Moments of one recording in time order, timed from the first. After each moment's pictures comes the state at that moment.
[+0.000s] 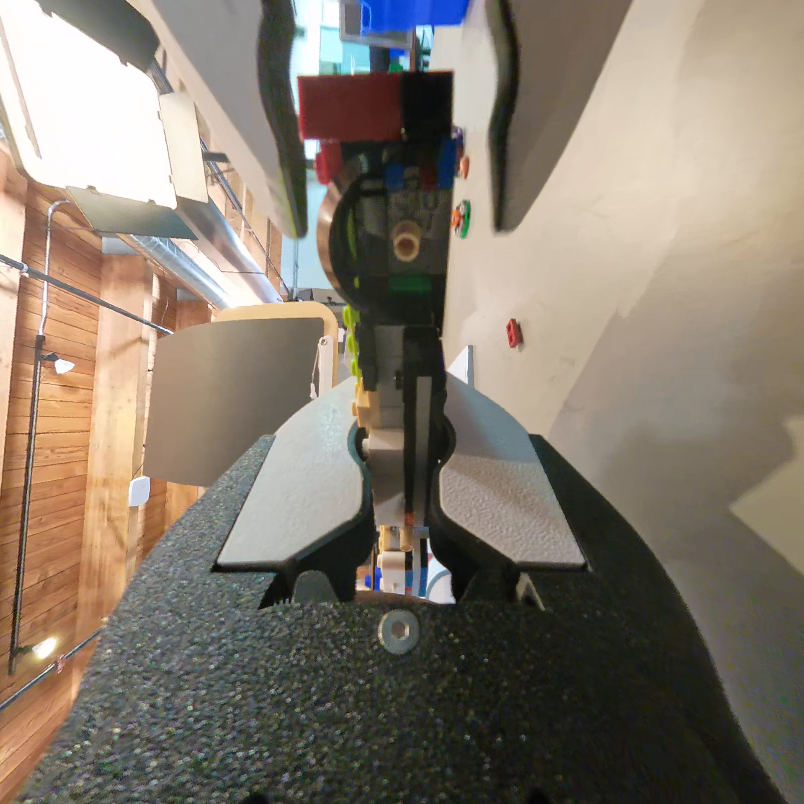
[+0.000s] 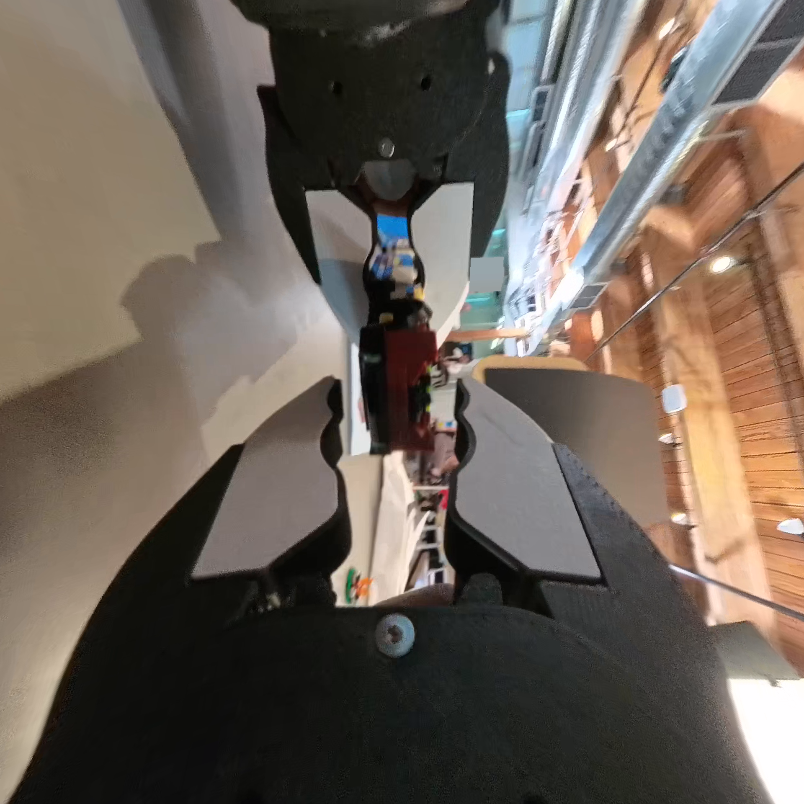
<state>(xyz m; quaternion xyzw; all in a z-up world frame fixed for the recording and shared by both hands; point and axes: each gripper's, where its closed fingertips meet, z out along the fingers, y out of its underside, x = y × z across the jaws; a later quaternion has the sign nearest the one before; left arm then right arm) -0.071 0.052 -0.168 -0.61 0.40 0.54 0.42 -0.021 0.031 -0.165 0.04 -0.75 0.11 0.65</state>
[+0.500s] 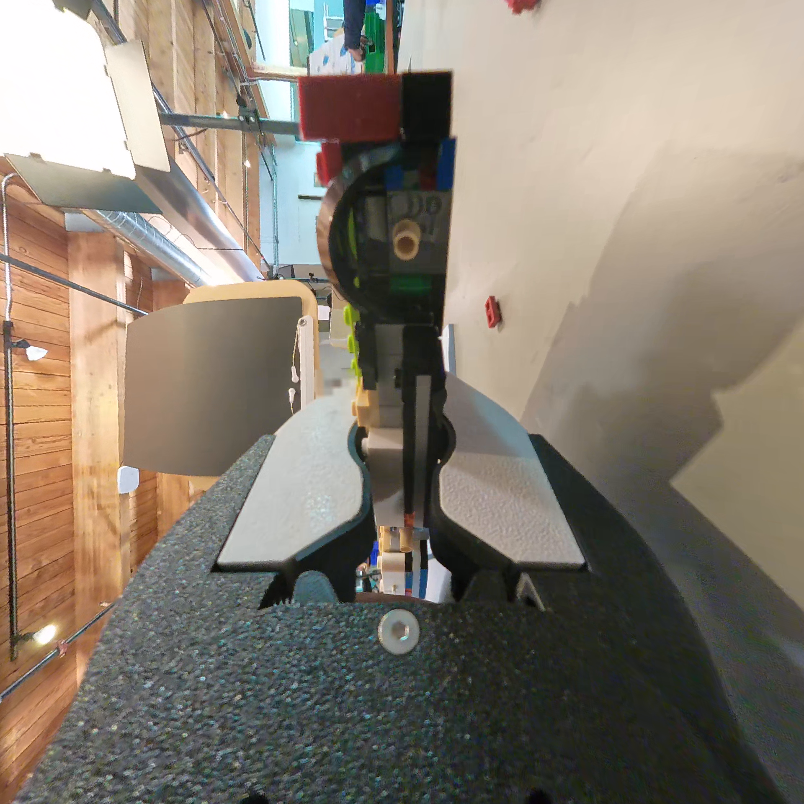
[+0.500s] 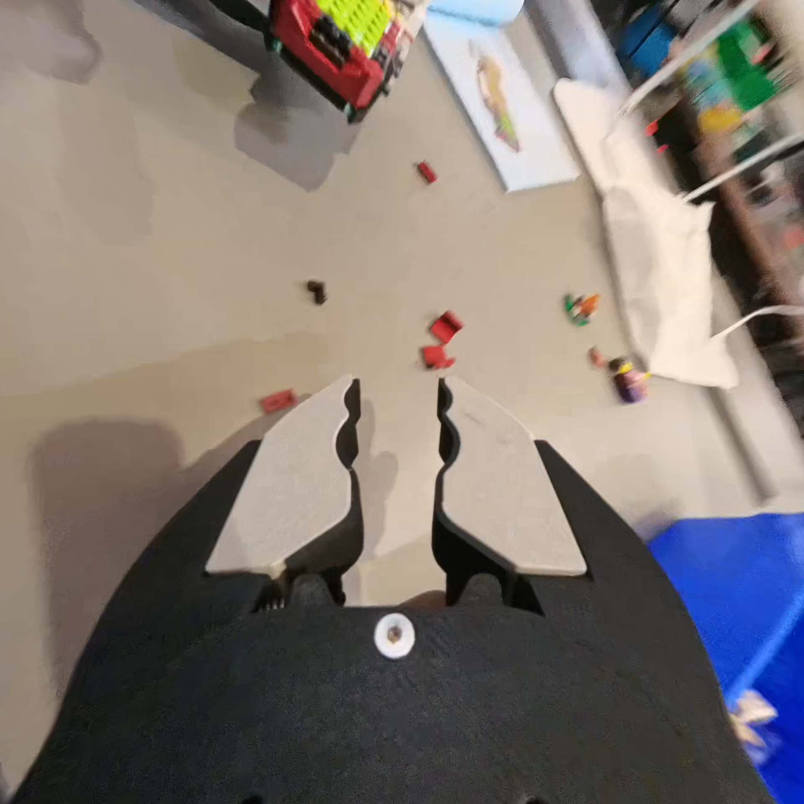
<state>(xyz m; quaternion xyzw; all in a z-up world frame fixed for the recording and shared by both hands) -0.081 0.051 -0.183 -0.63 0.40 0.54 0.38 0.101 0.154 -0.188 -0.36 -0.82 0.25 0.36</state>
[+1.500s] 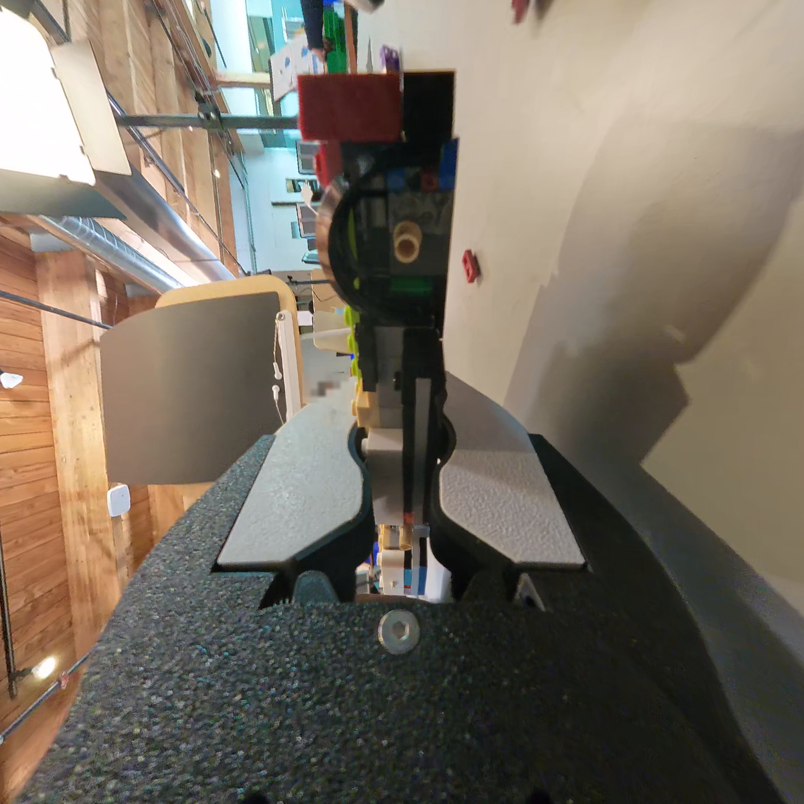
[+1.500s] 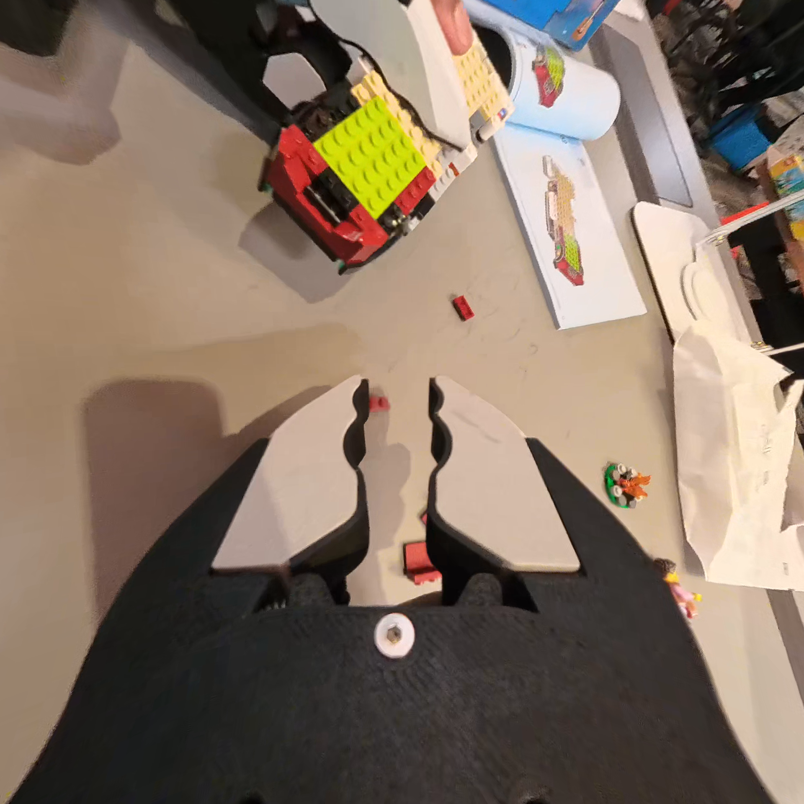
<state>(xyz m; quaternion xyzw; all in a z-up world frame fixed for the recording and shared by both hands) -0.096 0.044 -0.191 -0.64 0.43 0.53 0.36 -0.001 0.103 -0.201 -0.26 -0.86 0.29 0.33</state>
